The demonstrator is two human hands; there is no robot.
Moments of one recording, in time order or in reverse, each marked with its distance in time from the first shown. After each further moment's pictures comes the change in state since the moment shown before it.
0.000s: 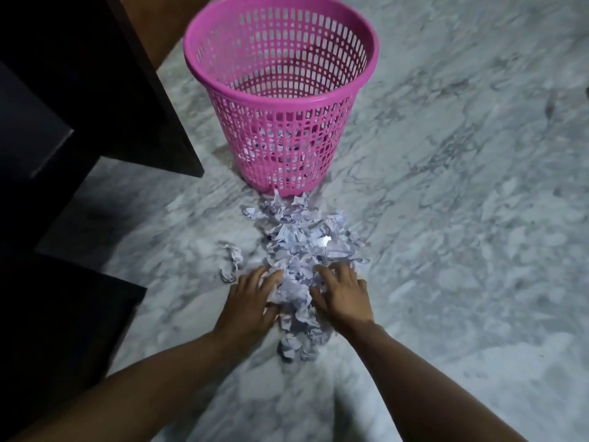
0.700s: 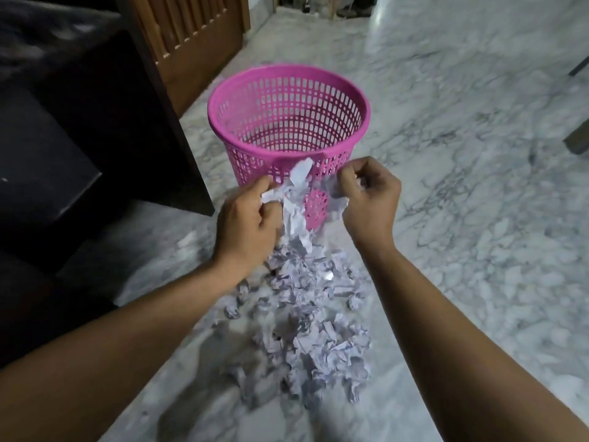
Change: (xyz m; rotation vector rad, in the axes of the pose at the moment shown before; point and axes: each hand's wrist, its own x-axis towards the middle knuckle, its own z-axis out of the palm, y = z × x) left_hand 0.071 0.089 -0.217 -0.479 0.723 0.195; right_hand 0.082 -0.087 -0.236 1.202 0.705 -0.158
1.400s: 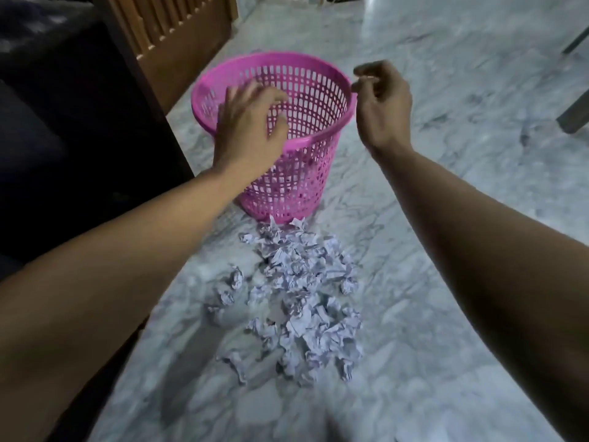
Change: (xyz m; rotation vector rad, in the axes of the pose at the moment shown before) left_hand 0.109 -0.001 0.019 0.434 -0.015 0.182; right_hand 0.112 -0.008 -0.023 -0.359 0.031 -0.097
